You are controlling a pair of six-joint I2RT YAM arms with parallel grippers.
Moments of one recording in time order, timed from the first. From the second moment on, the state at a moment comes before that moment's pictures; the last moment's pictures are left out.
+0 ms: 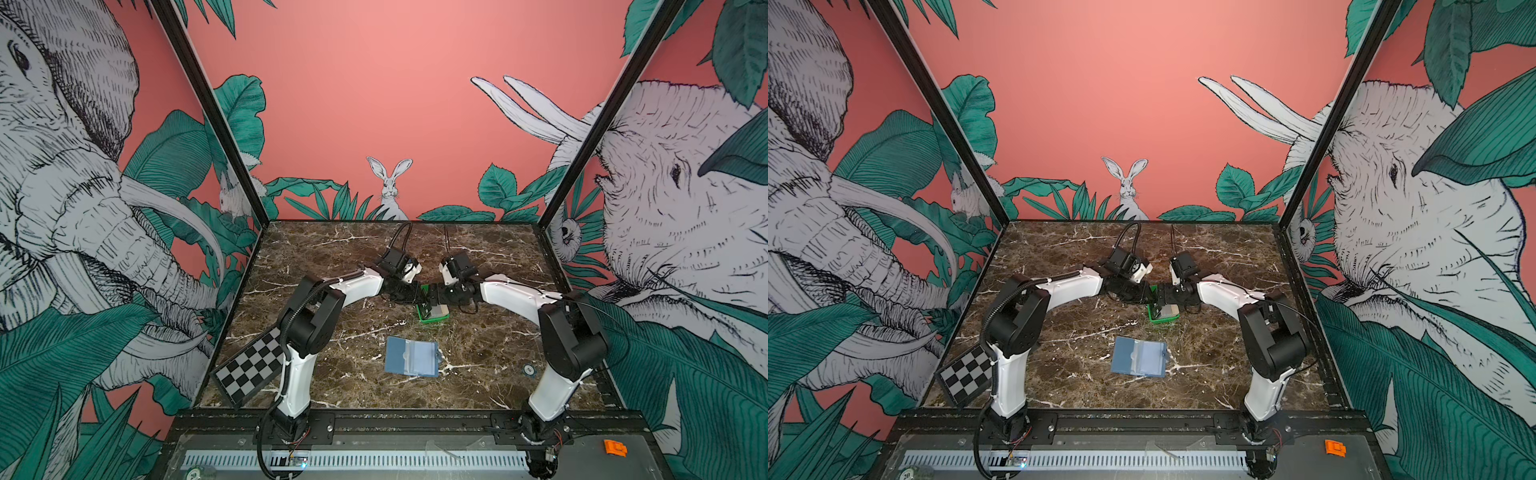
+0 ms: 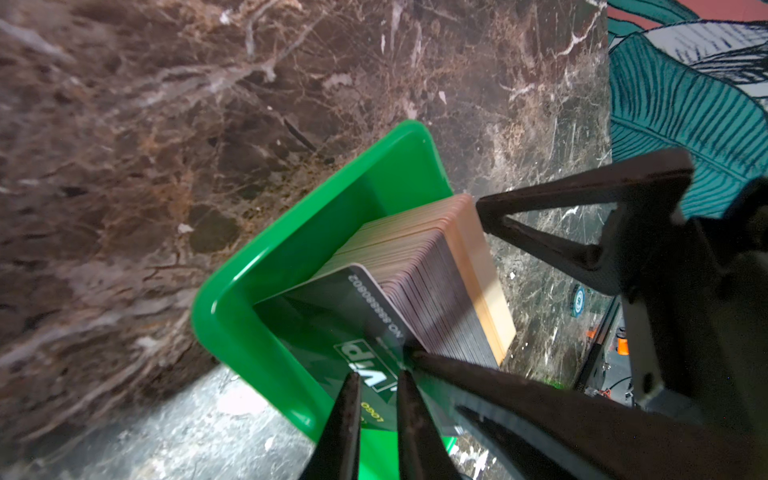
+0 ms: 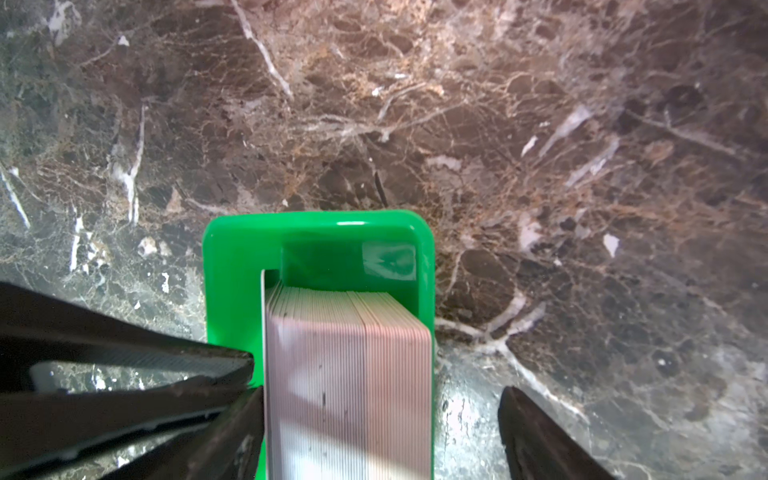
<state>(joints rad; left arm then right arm) -0.66 2.03 1.39 -0.36 0.55 -0.42 0.48 1.75 1.13 -0.46 -0.13 0.36</state>
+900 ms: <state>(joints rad) -0.67 2.05 1.41 -0.36 0.56 -0.42 0.53 1.64 1.10 -0.47 -0.25 0.49</state>
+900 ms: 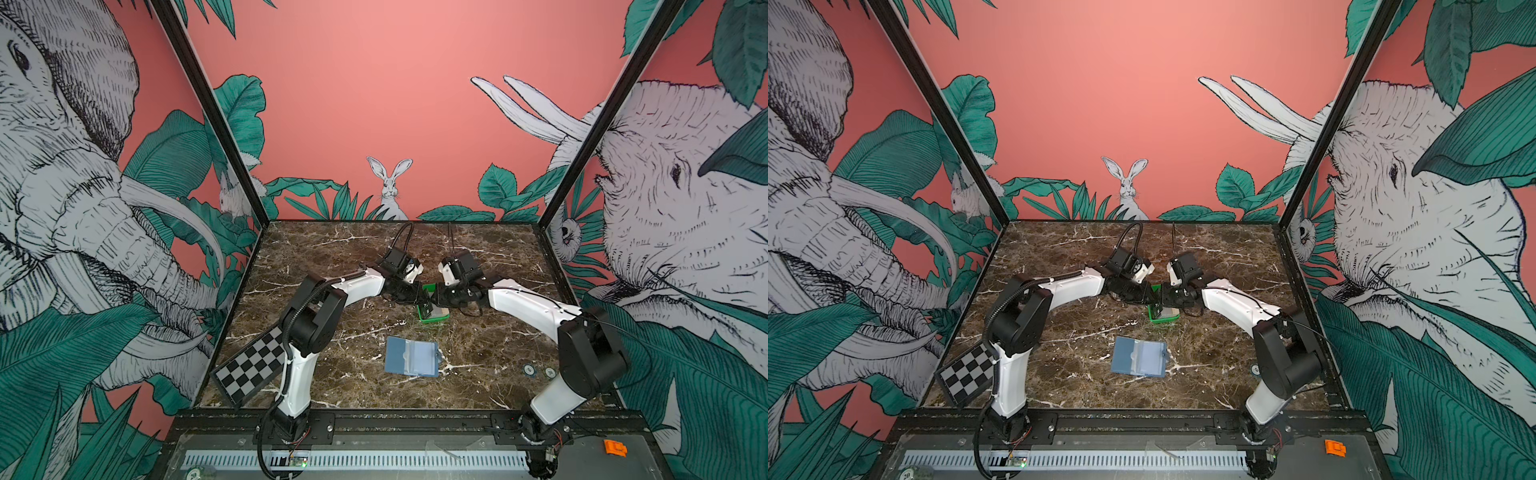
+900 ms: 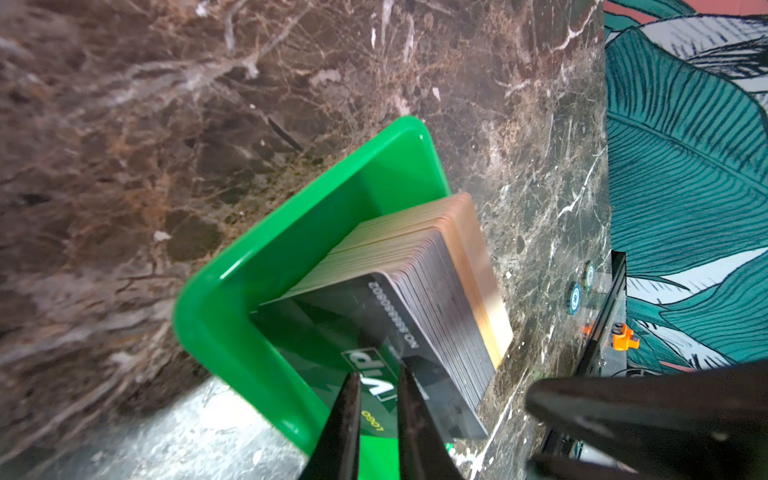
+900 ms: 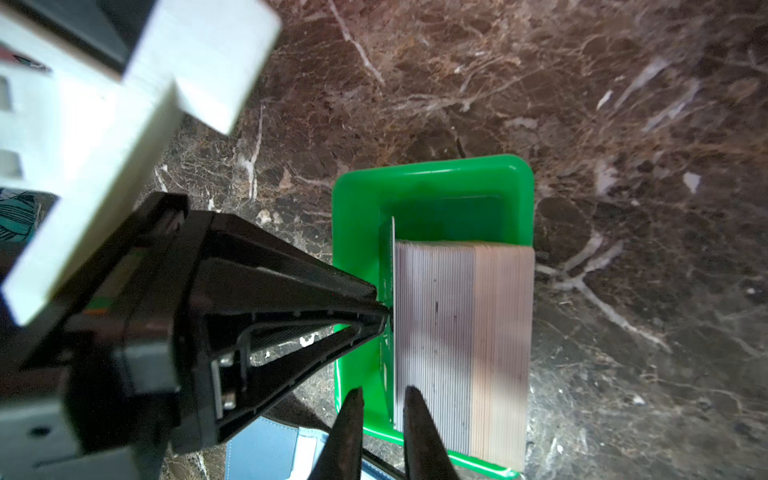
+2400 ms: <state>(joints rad) -0.68 1.51 1.09 -0.32 0.45 -0.48 0.54 1.41 0.96 -0.43 -0.25 0.53</state>
